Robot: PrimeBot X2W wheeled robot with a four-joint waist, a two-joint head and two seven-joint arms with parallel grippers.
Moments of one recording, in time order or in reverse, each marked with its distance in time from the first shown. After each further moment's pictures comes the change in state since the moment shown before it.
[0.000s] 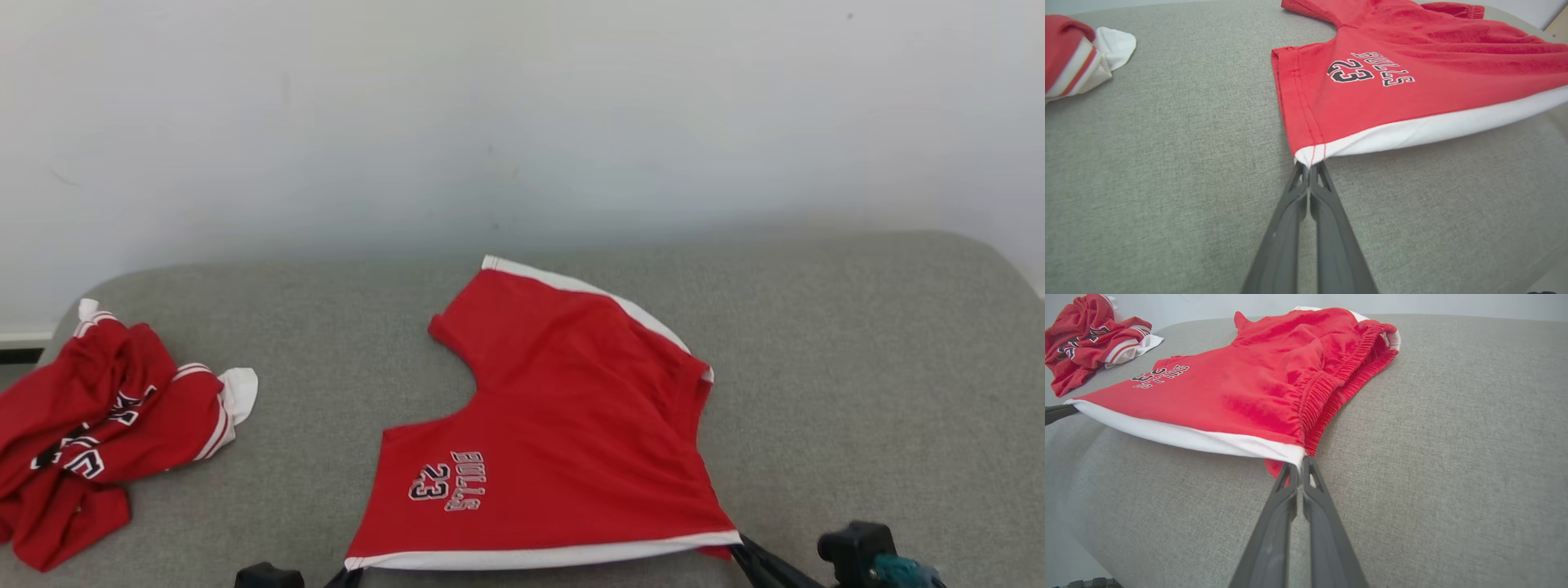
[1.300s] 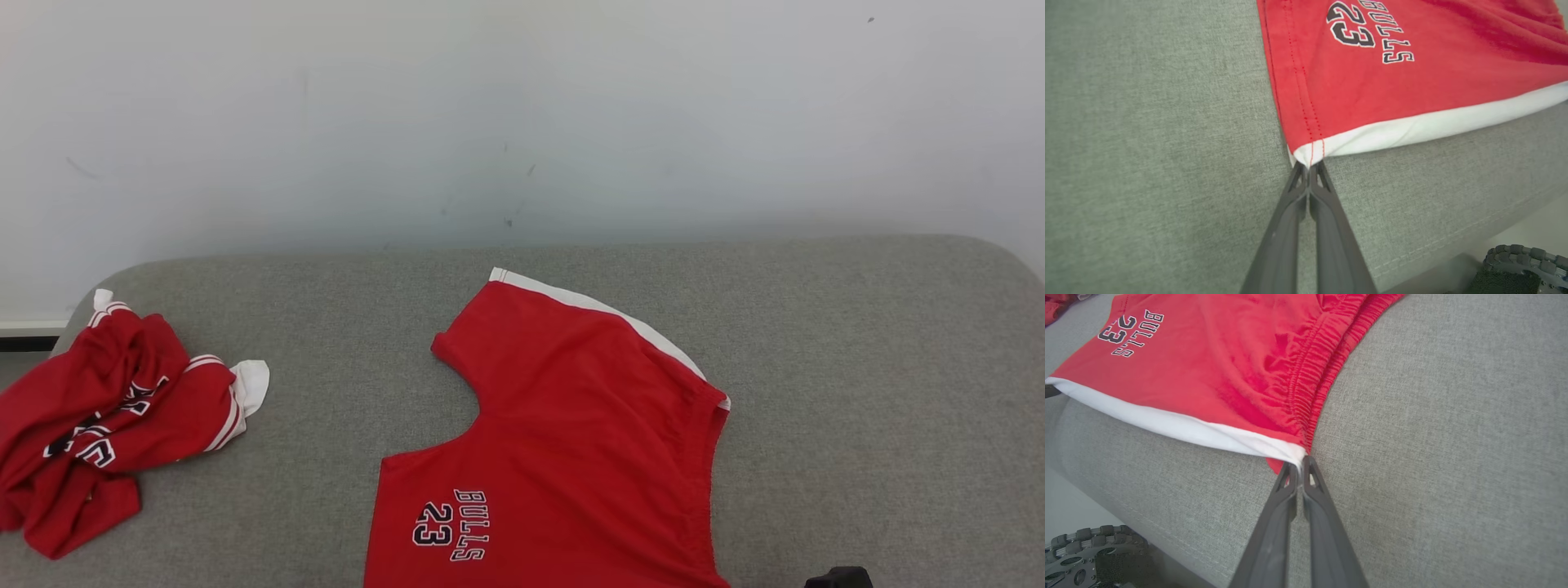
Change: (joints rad) left arm 0.086 0.012 -0.035 -0.078 -0.036 0.029 0.133; right arm 0.109 -0.039 0.048 -0.091 0.016 -0.103 0.126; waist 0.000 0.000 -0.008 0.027
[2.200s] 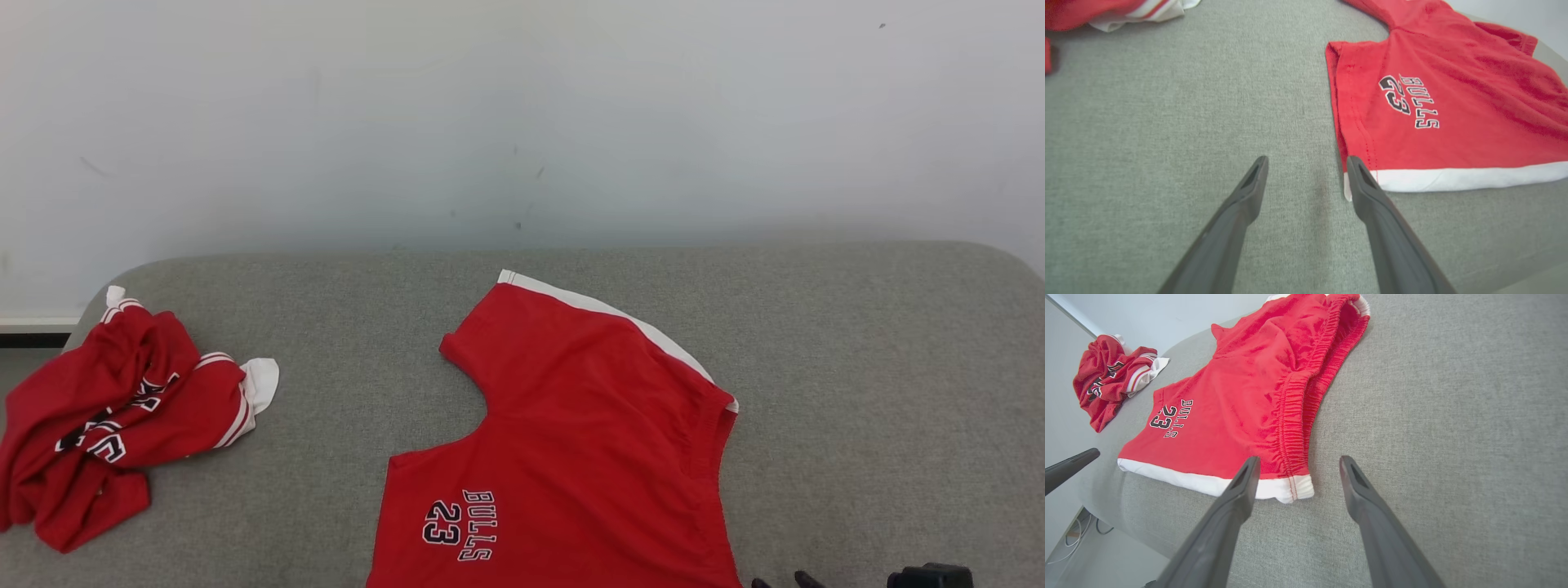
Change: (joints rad) left arm 0.066 0.060 0.103 -0.094 -0.064 0.047 -0.071; right arm 0.119 -0.076 -0.145 -0.153 0.220 0.079 -0.041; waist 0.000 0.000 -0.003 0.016
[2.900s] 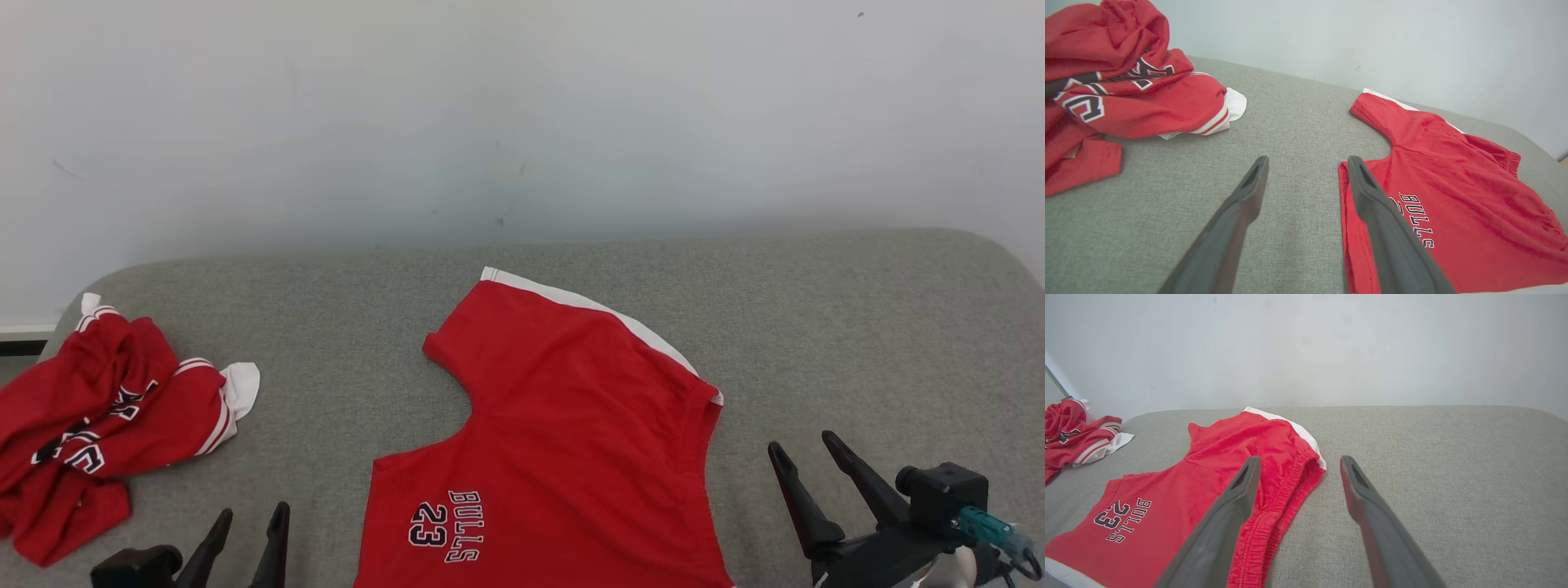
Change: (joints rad) left arm 0.013 -0.003 0.226 -0.147 -0.009 0.034 -0.072; right arm -0.118 0.019 -0.115 -0.079 -0.217 -0.185 -0.093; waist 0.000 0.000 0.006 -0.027
